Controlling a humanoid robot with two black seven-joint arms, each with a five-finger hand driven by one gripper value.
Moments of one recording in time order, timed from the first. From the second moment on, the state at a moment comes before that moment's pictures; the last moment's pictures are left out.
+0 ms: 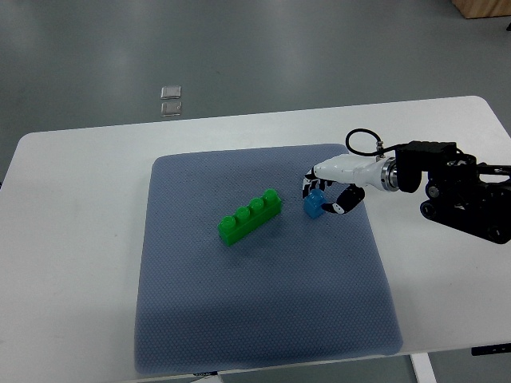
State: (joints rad) left arm 0.08 0.00 -0.09 -0.13 0.07 -0.04 -0.03; right arm 1.02 -0.47 0.06 1.07 -1.48 0.09 0.16
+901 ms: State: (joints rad) left arm 0.08 0.00 -0.09 -0.13 0.07 -0.04 -0.03; right arm 1.11 -0.49 0.06 1.08 -1.47 0.09 0.22
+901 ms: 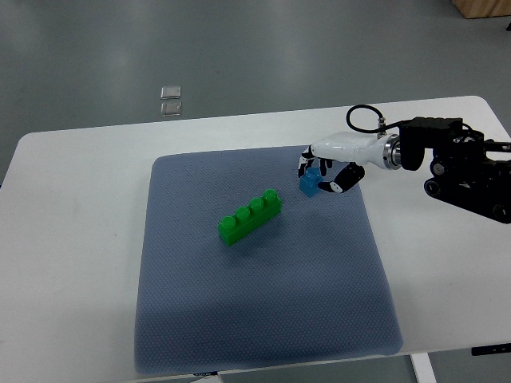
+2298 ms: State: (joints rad) left arm 0.08 0.00 -0.09 -0.13 0.07 -0.04 -0.03; right arm 1.20 -0.29 -0.02 1.05 -1.48 0.13 0.24
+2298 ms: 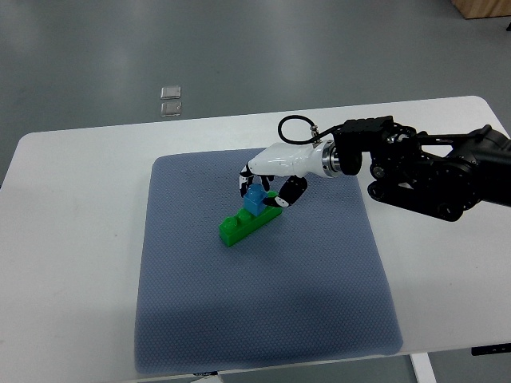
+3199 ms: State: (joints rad) left arm 0.08 0.00 -0.09 -0.13 0.07 -0.04 -0.03; right arm 1.18 -0.26 -0.03 1.00 -1.48 0.12 0.24
